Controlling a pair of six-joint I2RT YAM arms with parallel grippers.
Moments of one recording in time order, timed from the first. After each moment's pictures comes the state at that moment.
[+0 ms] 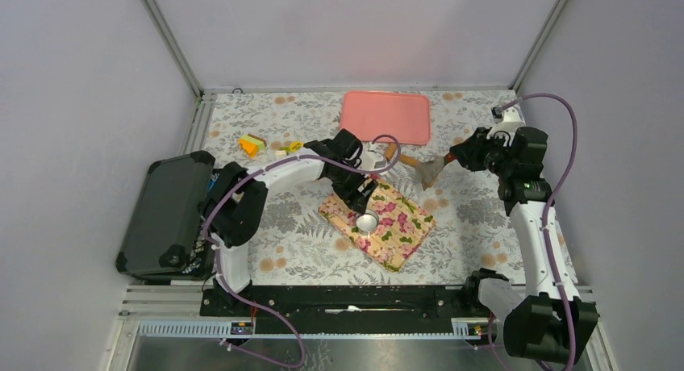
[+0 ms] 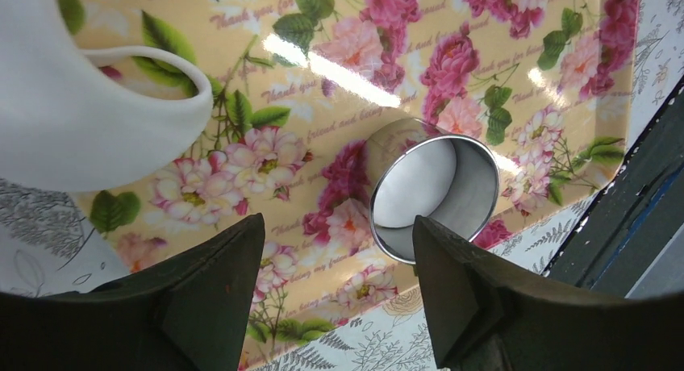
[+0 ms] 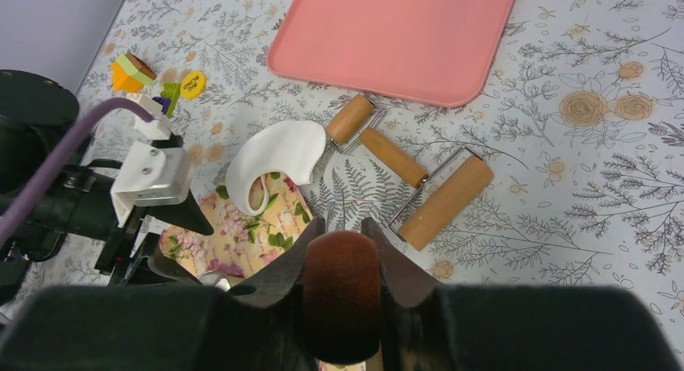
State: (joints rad) left arm -0.69 1.89 1.37 -0.63 0.45 0.16; right arm -0.13 1.03 0.87 -0.25 -0.57 0.17
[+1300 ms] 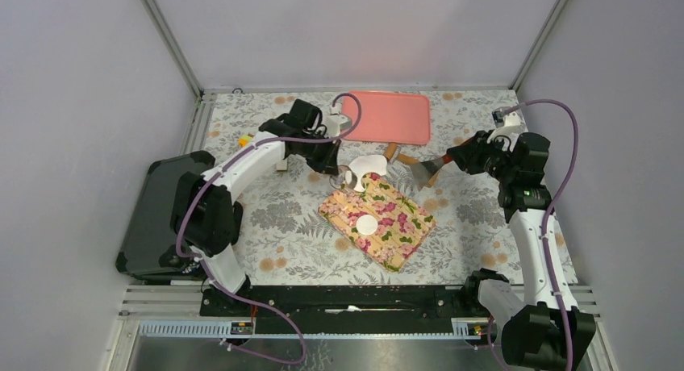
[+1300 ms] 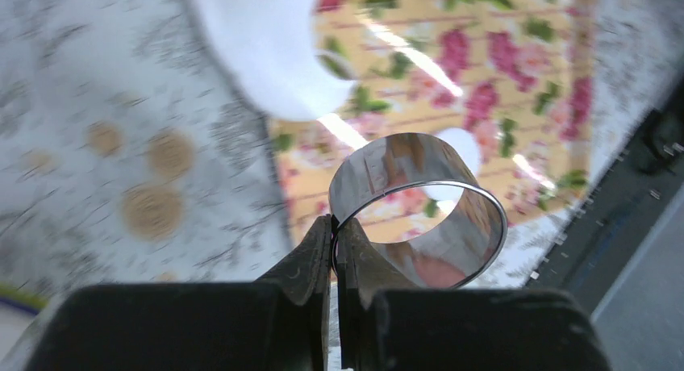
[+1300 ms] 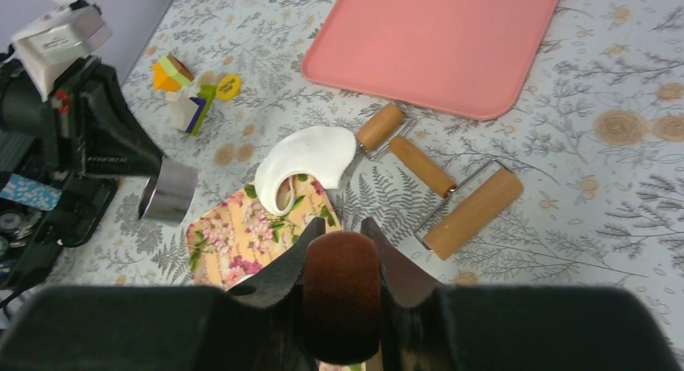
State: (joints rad) left arm -0.50 1.73 1.41 -0.68 0.56 0.15; right arm -0.15 0.96 0.82 -0.21 -0.64 0.19
